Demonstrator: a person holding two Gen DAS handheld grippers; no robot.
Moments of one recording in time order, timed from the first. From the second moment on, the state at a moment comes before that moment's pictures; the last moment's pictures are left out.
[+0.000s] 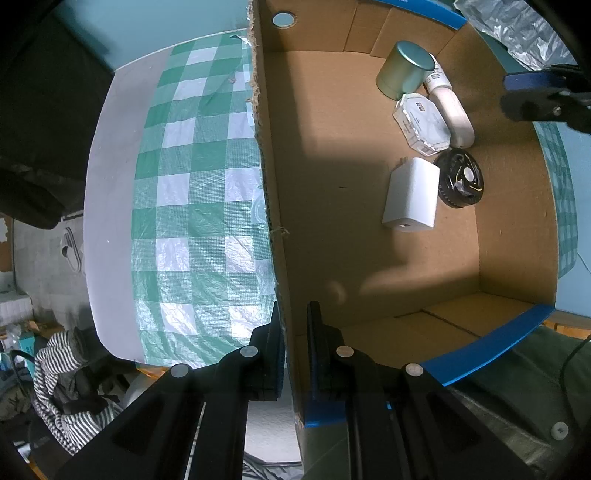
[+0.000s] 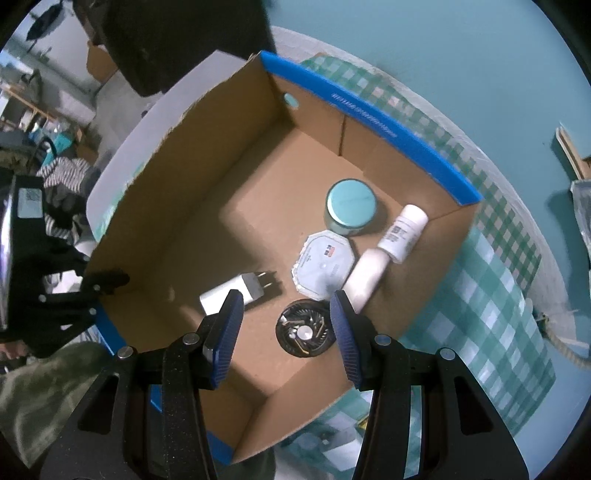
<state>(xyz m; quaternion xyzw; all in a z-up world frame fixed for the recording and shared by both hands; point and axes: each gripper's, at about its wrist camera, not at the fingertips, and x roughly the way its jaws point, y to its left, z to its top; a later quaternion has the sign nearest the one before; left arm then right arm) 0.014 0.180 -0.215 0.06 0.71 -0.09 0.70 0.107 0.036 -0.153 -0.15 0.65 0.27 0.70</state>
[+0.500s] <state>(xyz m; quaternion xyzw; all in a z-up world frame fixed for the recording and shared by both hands) 0.016 0.173 -0.213 0.06 0.71 -0.09 0.70 0.106 -0.013 -0.131 -0.10 0.64 0.22 0.73</state>
